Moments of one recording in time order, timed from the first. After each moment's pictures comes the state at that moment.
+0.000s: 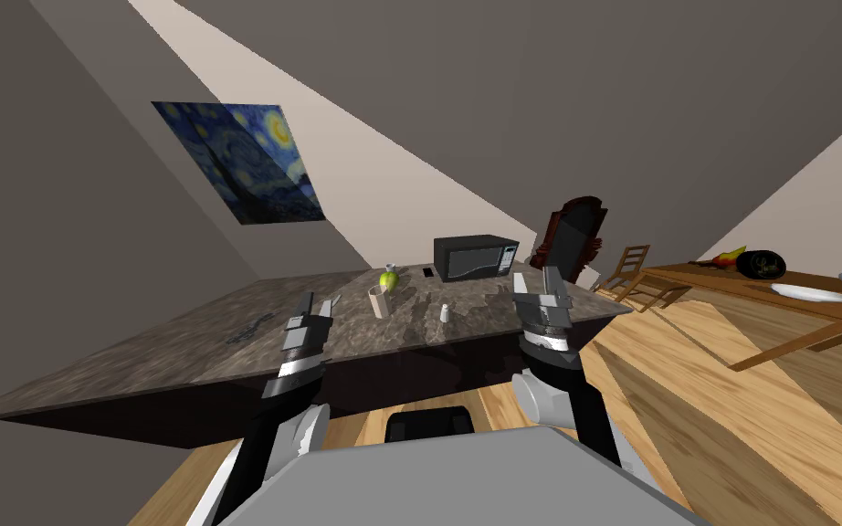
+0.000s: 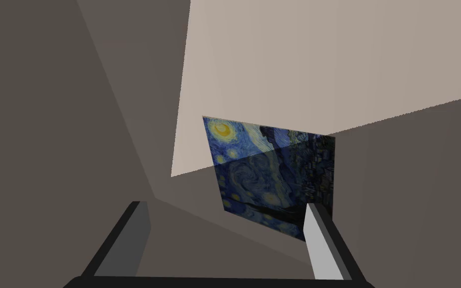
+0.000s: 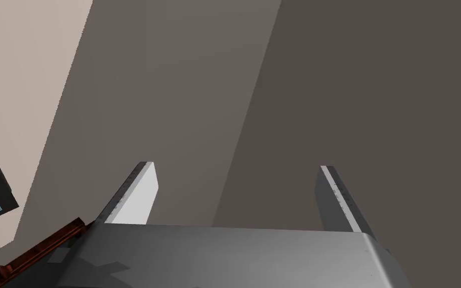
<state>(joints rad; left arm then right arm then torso) 0.55 0.00 0.07 -2.28 -0.03 -0.40 0.04 0.48 -0.02 -0.03 -2.28 -0.10 -0.64 0.08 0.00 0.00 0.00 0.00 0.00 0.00</state>
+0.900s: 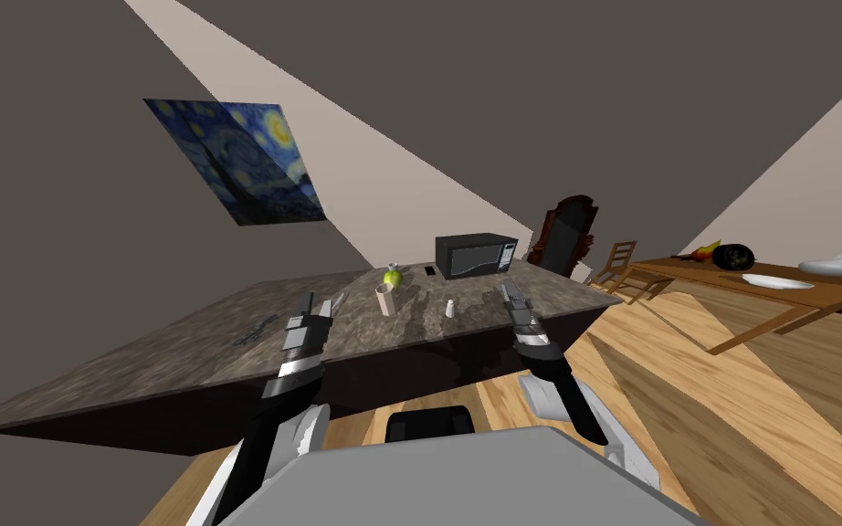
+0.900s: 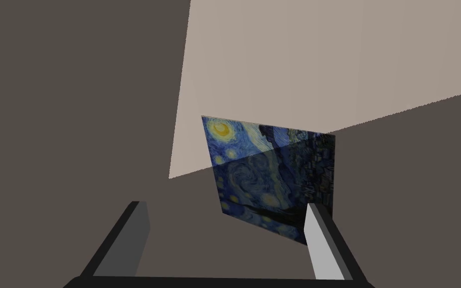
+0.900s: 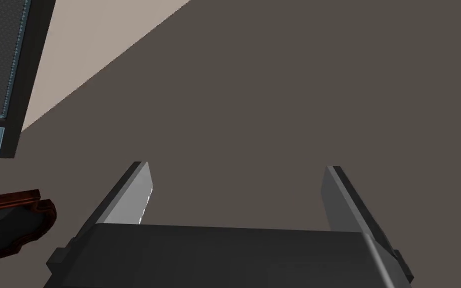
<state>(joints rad) 0.55 0.00 0.07 -2.28 -0.03 -0.40 0.04 0.43 -0.14 -0.10 -2.09 0.08 -0.59 0.25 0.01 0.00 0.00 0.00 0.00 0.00</state>
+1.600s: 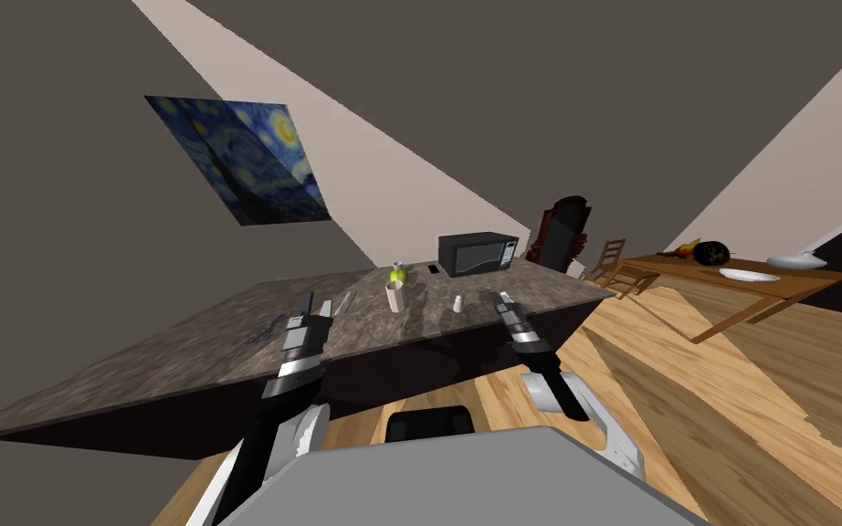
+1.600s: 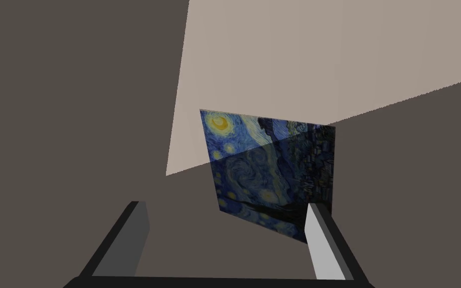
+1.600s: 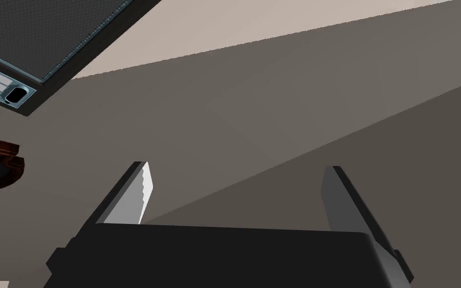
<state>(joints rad) 0.55 0.00 0.07 -2.28 -0.03 -0.40 0.04 0.36 -0.17 -0.16 -1.91 0.26 -0.52 0.41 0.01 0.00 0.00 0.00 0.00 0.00</state>
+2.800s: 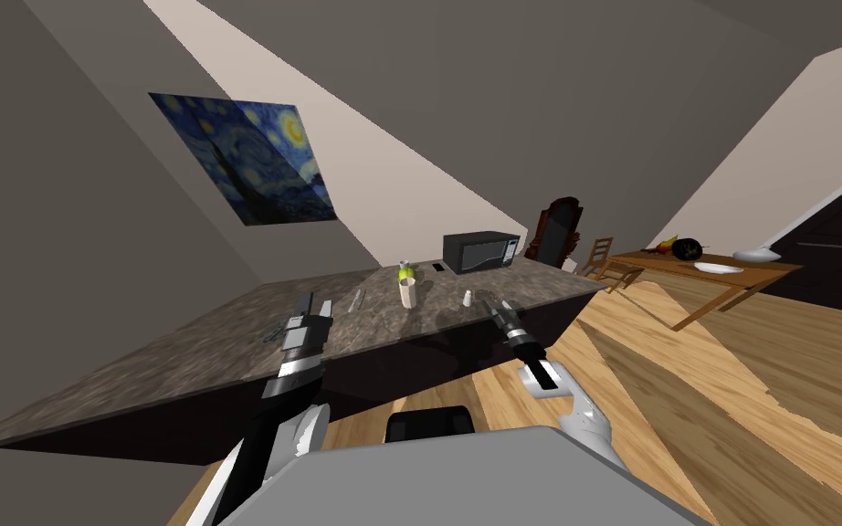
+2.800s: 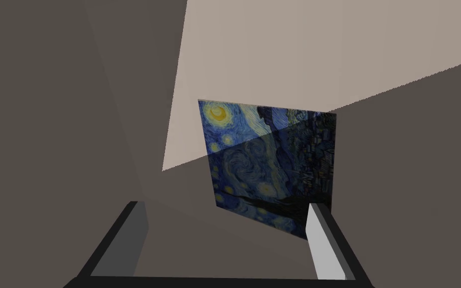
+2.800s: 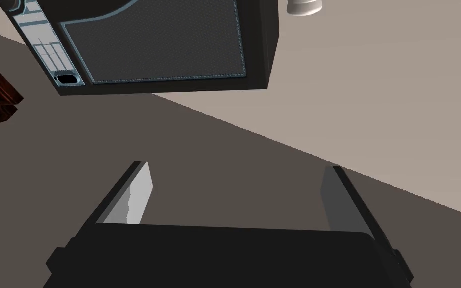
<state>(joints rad) 0.55 0.00 0.07 -2.28 -0.03 -0.40 0.04 0.19 -0.18 -0.25 -1.58 0.56 -0.40 0.64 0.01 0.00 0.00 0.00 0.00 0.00</state>
